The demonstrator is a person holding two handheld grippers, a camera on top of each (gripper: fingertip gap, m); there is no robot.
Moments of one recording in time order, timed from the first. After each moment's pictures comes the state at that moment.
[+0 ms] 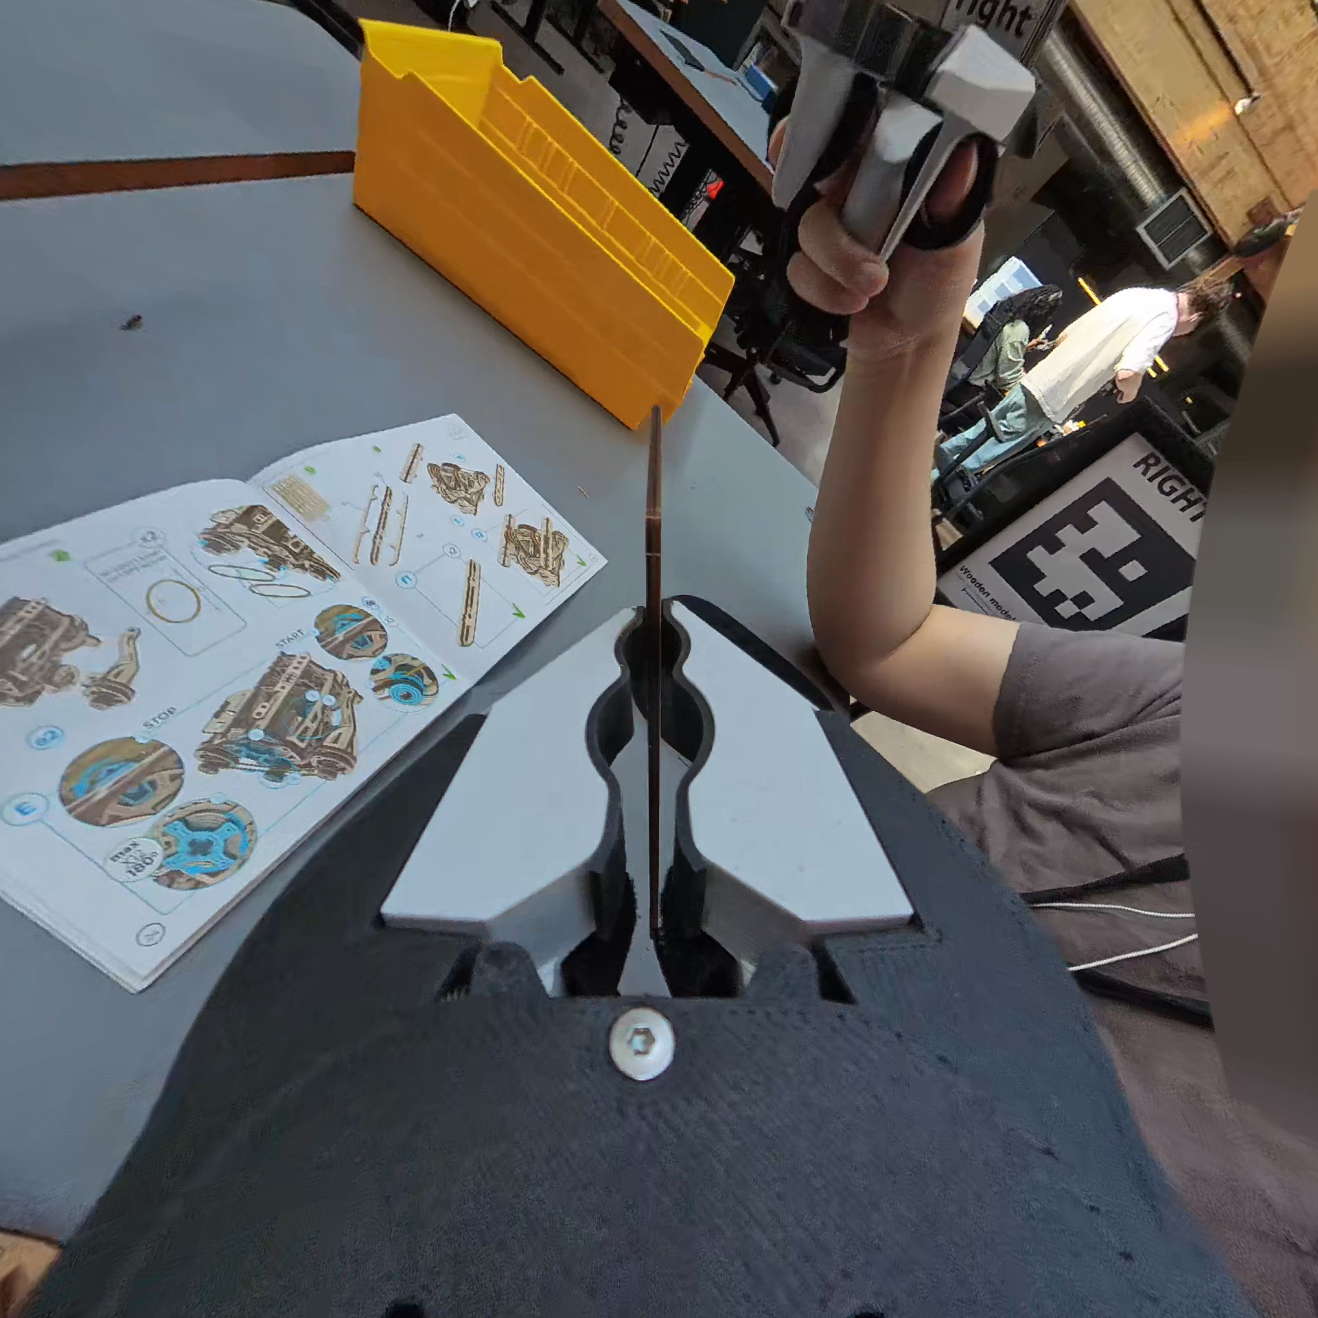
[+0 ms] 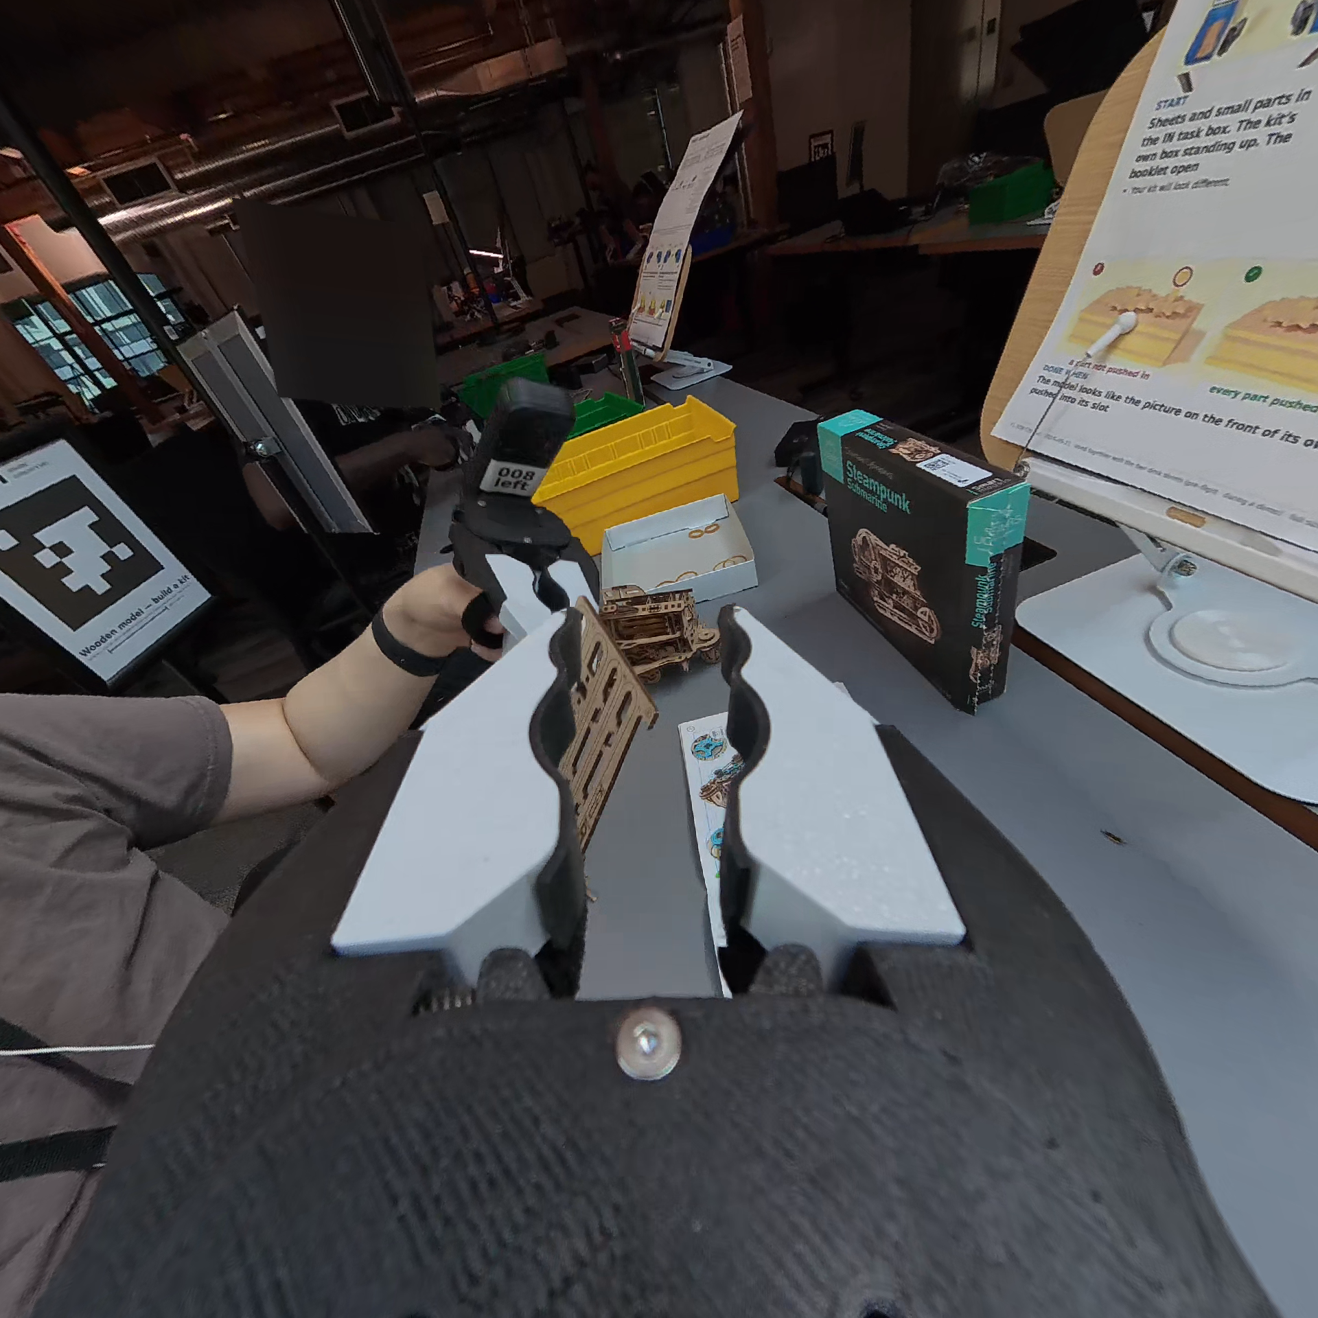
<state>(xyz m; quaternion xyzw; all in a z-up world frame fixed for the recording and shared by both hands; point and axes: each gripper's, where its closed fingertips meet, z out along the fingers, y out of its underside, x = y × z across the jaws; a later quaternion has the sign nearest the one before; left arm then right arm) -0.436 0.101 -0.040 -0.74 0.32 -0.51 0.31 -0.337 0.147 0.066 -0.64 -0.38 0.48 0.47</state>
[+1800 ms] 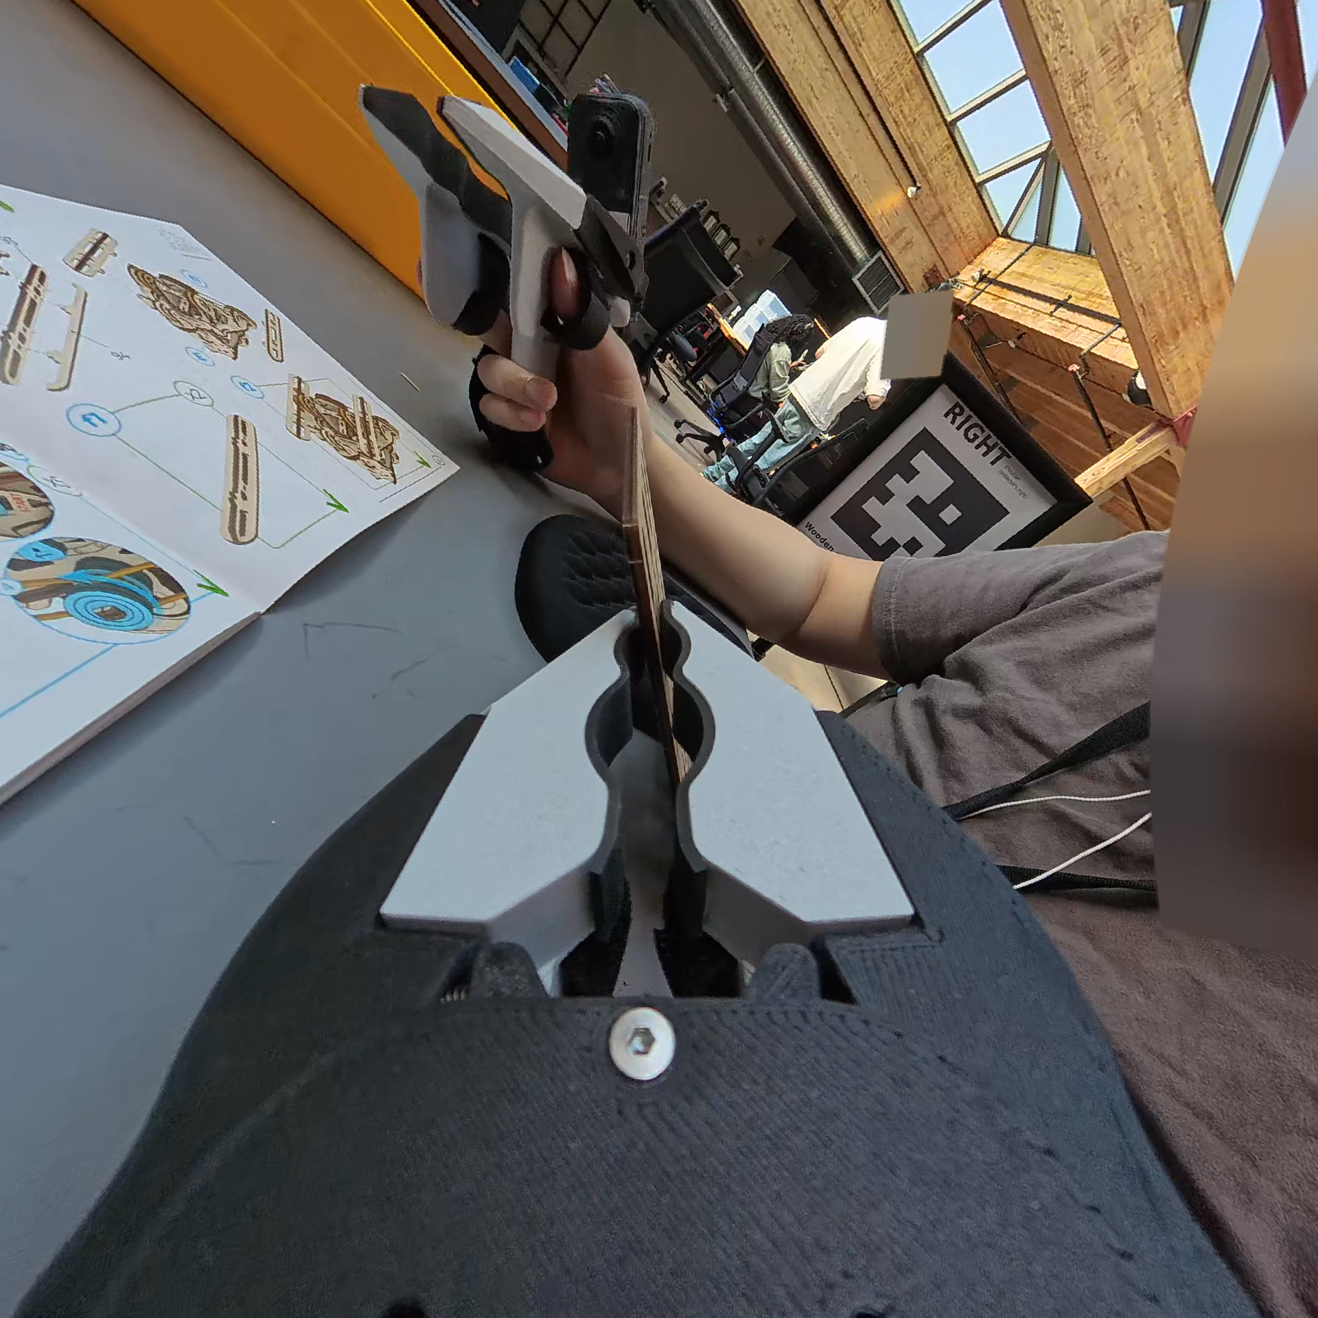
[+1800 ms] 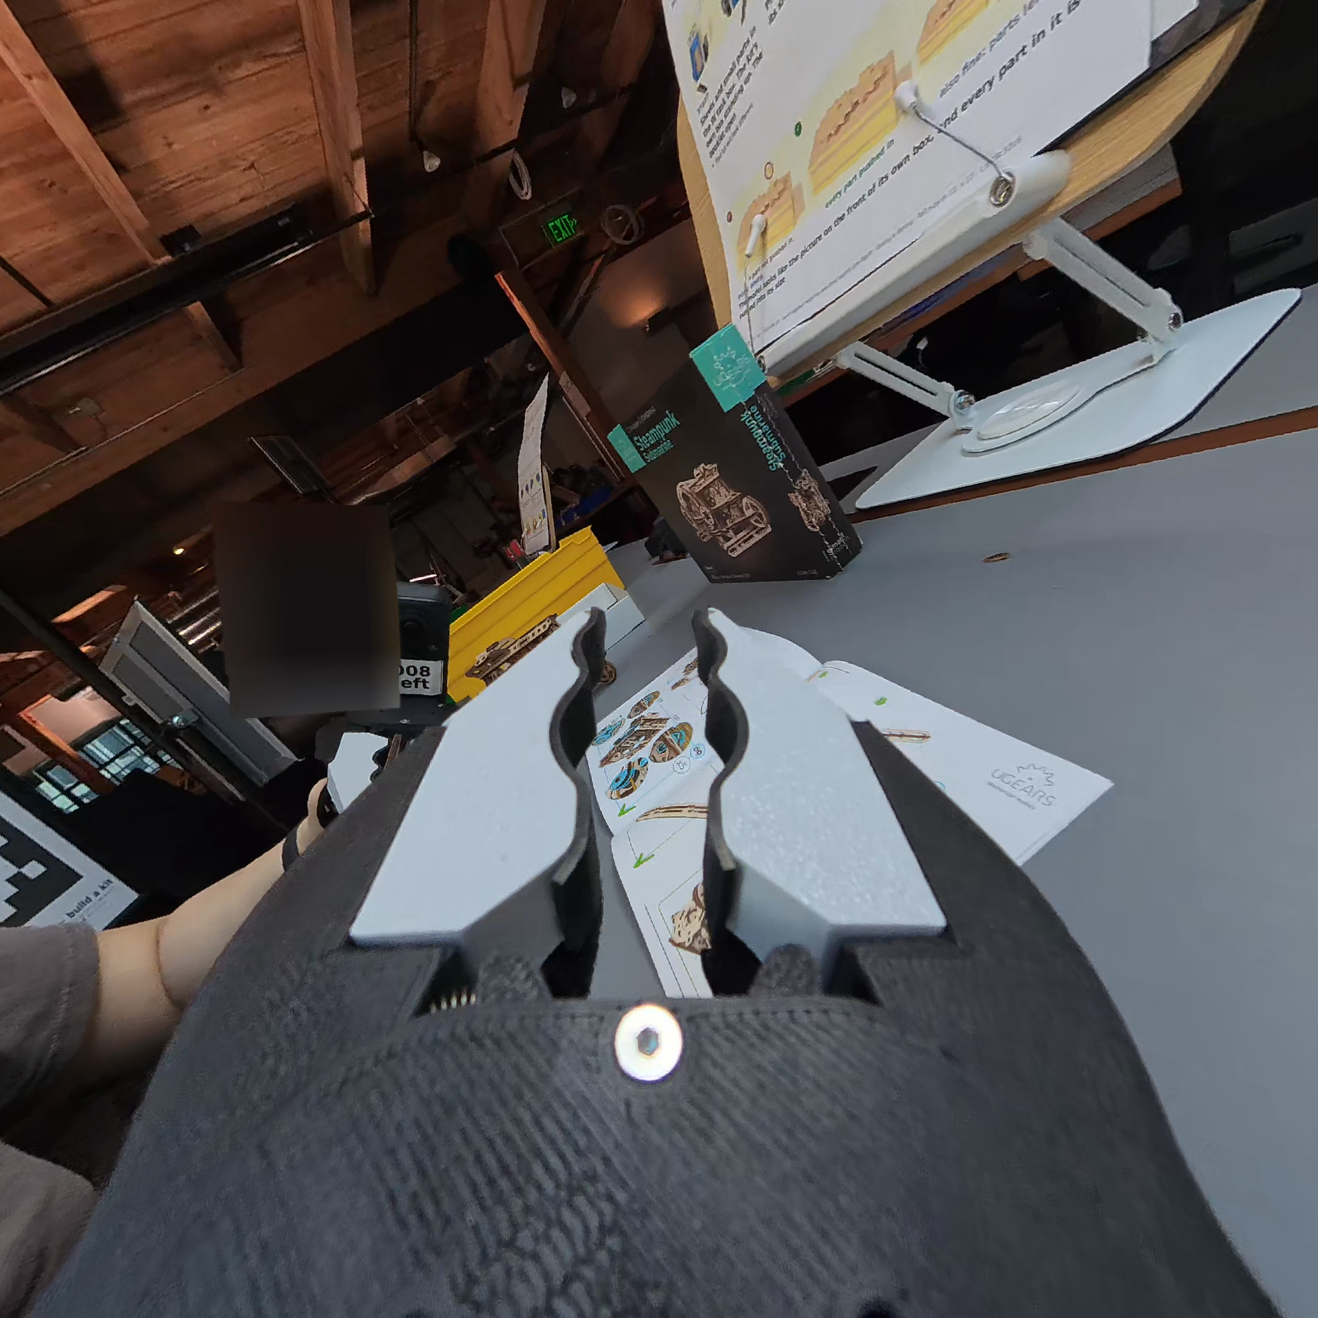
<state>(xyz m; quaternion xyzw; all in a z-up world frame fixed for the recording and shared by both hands) -0.396 0.045 -0.112 -0.65 0.32 -0.64 0.24 -0.281 0.179 -0.083 -0.63 -0.12 0.55 0.53</state>
